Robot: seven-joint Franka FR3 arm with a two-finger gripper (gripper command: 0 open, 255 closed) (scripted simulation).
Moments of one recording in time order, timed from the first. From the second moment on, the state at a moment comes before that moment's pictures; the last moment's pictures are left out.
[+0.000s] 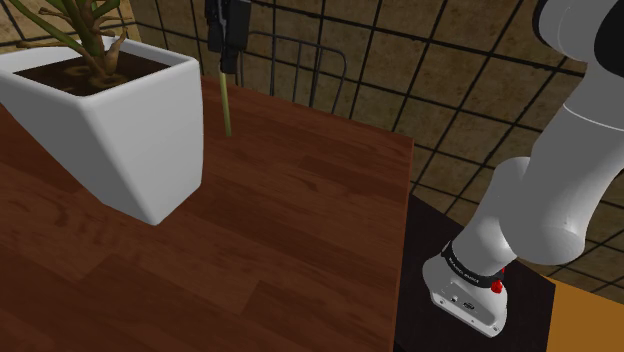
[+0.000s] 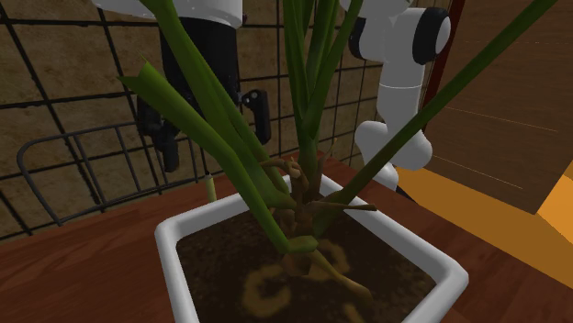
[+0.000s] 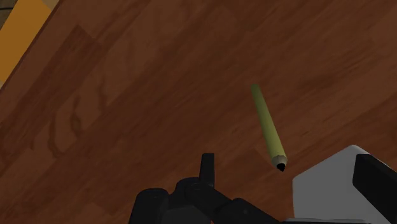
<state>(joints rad) 0.36 0.09 0.21 -1.44 0.09 1.69 -0.69</state>
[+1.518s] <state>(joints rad) 0.37 0.17 0.21 -1.19 0.07 1.52 -0.67</state>
